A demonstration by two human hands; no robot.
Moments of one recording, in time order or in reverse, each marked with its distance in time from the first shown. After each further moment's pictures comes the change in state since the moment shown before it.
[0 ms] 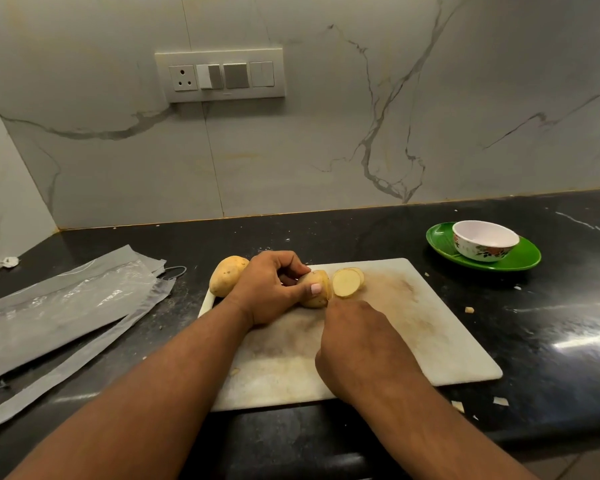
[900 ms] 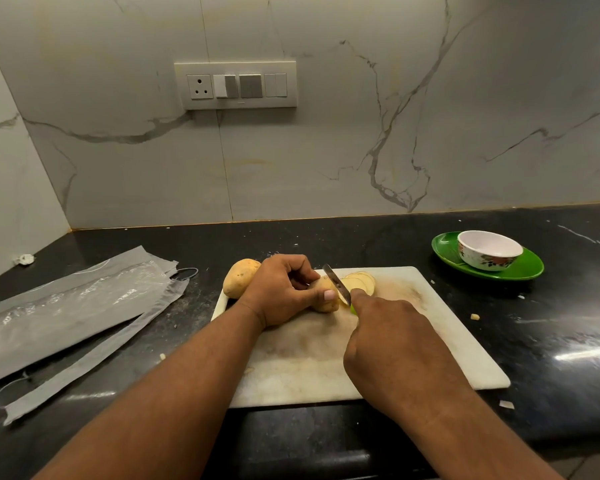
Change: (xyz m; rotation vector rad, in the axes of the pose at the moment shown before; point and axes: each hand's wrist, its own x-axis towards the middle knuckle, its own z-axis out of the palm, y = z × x) left_hand -0.008 0.014 -0.002 0.028 0.021 0.032; right_hand -0.022 -0.002 -0.029 -0.085 0.069 -0.009
